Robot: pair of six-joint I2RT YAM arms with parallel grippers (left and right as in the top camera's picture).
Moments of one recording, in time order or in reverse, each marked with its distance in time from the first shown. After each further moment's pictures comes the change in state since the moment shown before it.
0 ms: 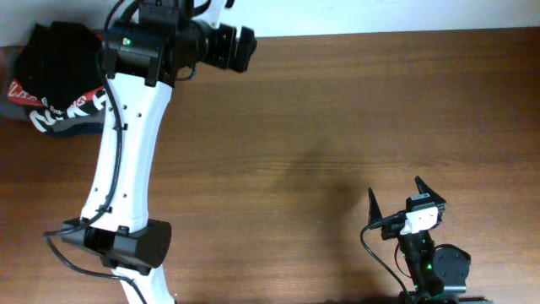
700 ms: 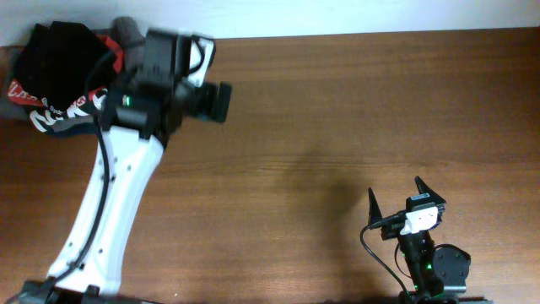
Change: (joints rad) left arm 0.017 -0.402 -0.784 0.298 -0.260 -0.006; right arm 0.000 0.000 0.000 -0.001 0.000 0.000
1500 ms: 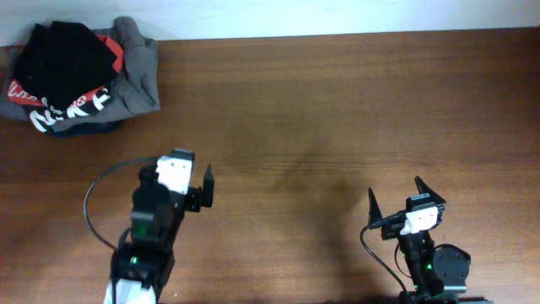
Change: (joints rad) left arm 0.060 -0.728 -1.257 0.964 -0.013 0.027; right arm 0.000 0.000 0.000 0.000 0.000 0.000
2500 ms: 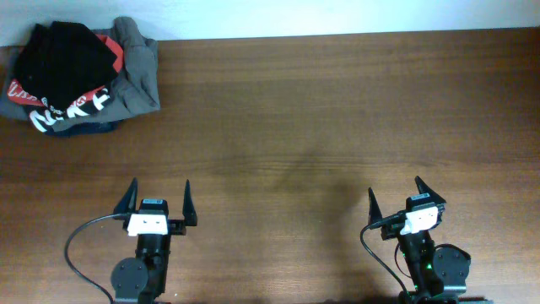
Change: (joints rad) left arm 0.118 -0.633 -0.365 0.198 0.027 0.000; right arm 0.000 0.000 0.000 0.000 0.000 0.000
